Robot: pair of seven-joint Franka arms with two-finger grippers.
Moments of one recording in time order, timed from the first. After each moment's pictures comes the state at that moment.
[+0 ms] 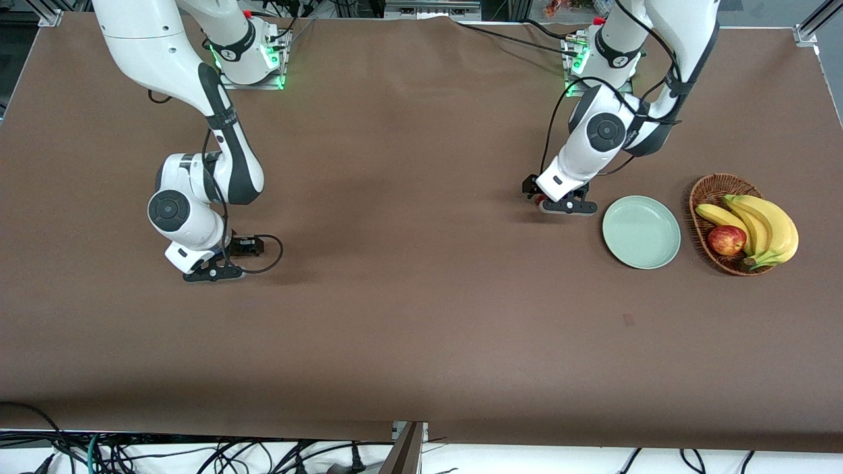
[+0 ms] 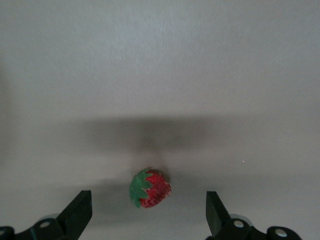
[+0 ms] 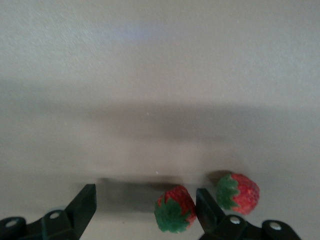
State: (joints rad) left arm -0.08 0.28 -0.33 -2.44 0.00 2.64 -0.37; right arm 0.46 0.55 -0.33 -2.00 0.14 2.45 -0.05
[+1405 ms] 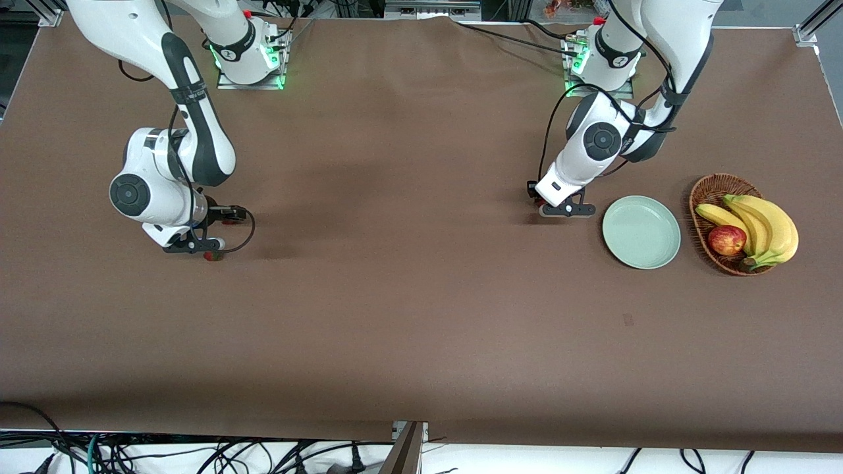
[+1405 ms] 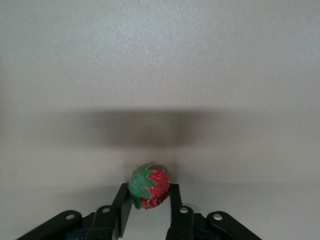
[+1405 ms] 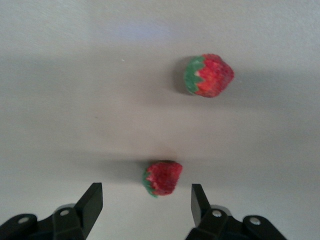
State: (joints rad) left arm -0.08 0.31 -0.32 -2.42 0.00 2.64 -0.42; right arm 0.43 0.40 -0.38 -2.15 0.18 2.28 -0.12
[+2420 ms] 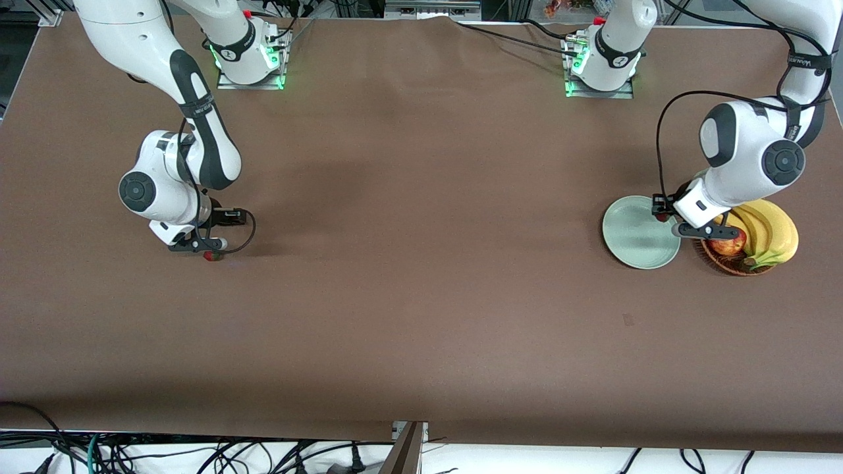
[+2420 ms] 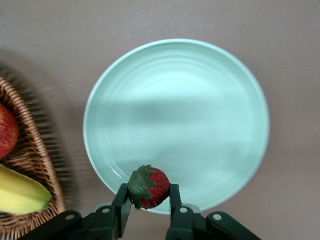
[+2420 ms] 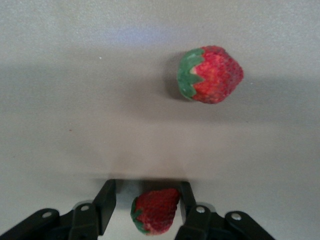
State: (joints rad) left arm -0.05 0.22 0.19 -2.28 -0.03 2.34 0.20; right arm 0.43 0.45 -0.38 -2.20 0.27 2.42 -0.20
